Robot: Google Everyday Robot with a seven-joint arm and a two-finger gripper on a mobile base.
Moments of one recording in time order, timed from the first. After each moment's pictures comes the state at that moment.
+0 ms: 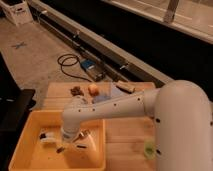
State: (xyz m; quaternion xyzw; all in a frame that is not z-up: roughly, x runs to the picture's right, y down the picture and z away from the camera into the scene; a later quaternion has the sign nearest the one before) arm -0.206 0.282 0.737 -0.46 -0.10 0.18 0.86
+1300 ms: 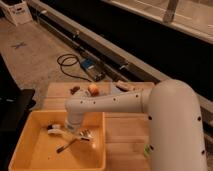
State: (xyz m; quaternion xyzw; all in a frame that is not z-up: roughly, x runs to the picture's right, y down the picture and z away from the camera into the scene) arm -0.196 0.252 0.773 -0.45 -0.07 0.20 0.87
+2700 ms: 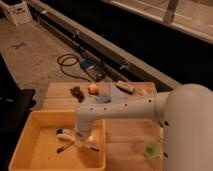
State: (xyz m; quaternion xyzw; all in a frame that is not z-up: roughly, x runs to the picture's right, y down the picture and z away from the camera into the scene) arm -0.132 0.275 0.762 -0.46 -0.03 0.23 0.86
